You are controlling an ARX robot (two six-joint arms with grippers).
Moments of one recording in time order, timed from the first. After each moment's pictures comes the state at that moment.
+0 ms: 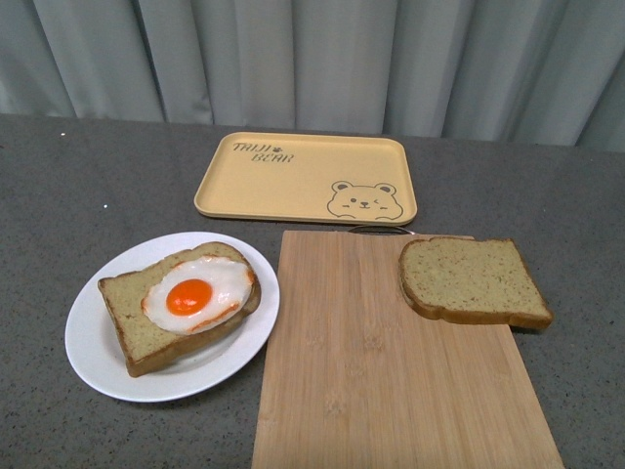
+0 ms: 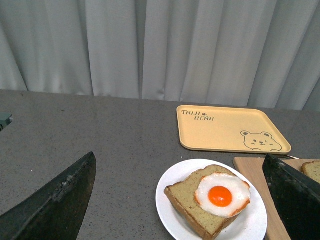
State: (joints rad) left arm 0.00 0.00 0.02 0.00 0.00 -0.01; right arm 0.00 0.00 0.00 0.00 0.00 0.00
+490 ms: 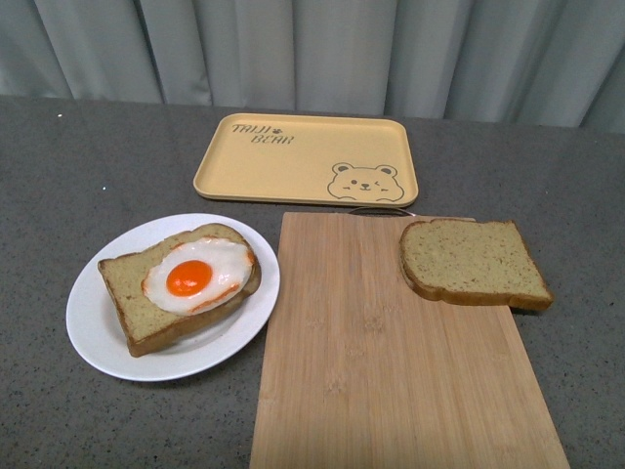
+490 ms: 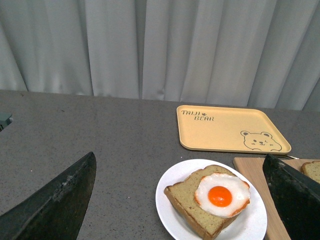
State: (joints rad) left arm 0.00 0.00 0.02 0.00 0.00 -0.01; right arm 0.00 0.00 0.00 0.00 0.00 0.00
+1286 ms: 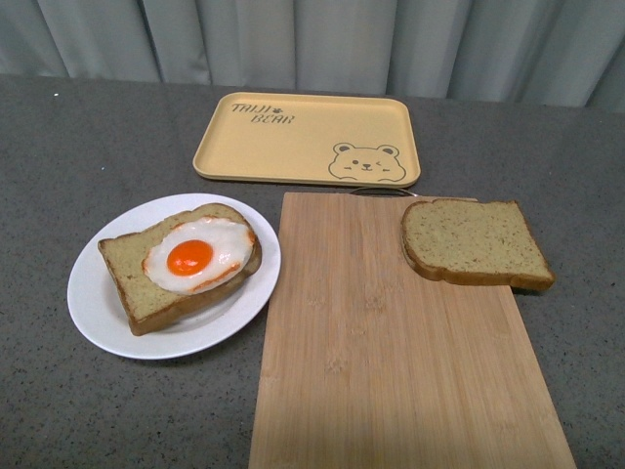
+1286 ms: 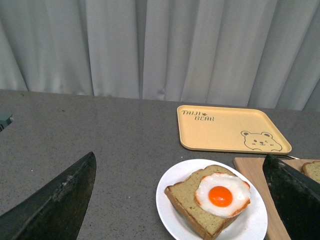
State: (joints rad) left arm 0.00 0.00 0.02 0.00 0.00 -0.01; right arm 0.00 0.00 0.00 0.00 0.00 0.00
